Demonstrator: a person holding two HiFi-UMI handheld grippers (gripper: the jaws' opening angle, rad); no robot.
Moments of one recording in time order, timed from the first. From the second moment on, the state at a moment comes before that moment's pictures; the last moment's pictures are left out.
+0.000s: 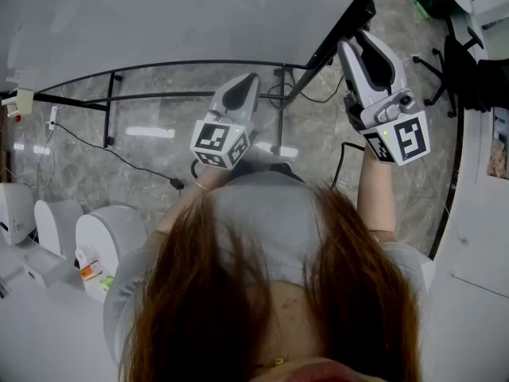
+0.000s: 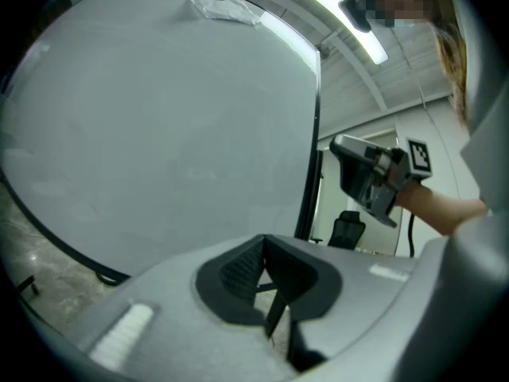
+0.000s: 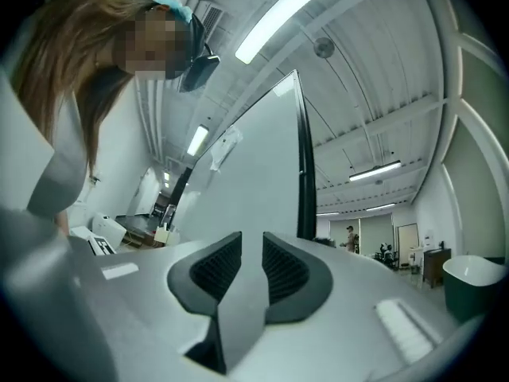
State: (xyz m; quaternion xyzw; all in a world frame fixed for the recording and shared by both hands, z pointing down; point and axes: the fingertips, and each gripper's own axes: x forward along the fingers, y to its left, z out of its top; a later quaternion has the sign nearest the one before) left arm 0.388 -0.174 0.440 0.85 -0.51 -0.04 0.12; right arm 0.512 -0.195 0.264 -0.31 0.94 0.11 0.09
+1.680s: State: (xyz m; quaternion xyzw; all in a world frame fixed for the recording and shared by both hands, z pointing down) left arm 0.333 -0.002 0.439 0.88 -0.45 -0.03 0.12; right arm 0.365 0.020 0.395 -0.36 0.93 -0.03 0.05
